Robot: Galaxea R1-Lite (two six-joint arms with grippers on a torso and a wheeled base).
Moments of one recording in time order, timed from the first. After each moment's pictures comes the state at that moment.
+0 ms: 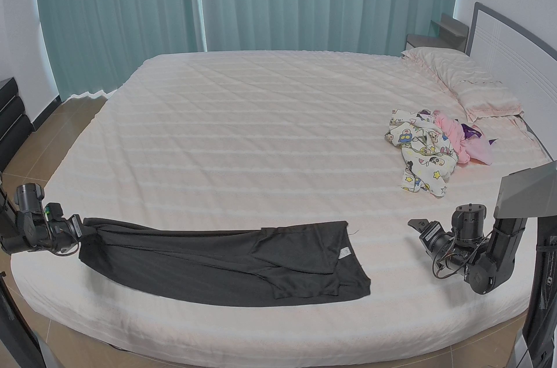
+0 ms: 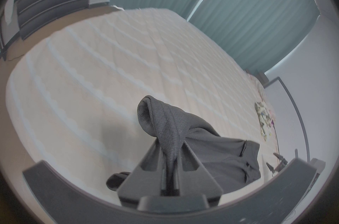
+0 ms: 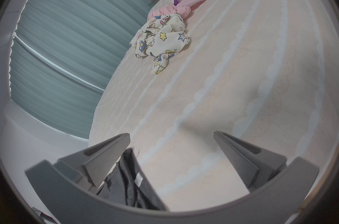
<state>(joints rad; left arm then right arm) 0.51 2.08 -0.70 -0.57 -0.56 -0.18 0.14 2.32 -0.44 -1.34 -0.04 0.98</state>
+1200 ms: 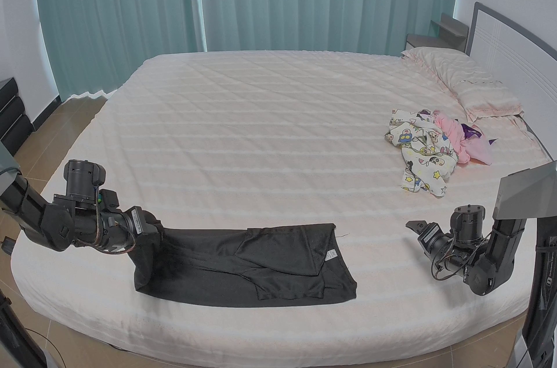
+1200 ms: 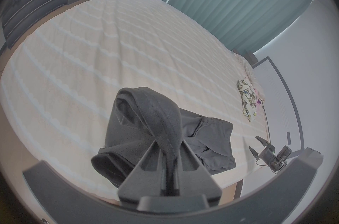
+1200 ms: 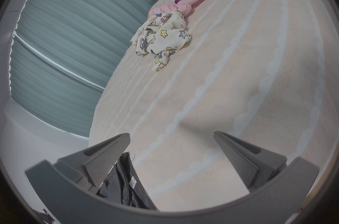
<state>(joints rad) -0.01 1.88 -0.68 -0.42 -0.30 -0.45 0.15 2.32 -0.43 -1.34 -0.04 0.98</state>
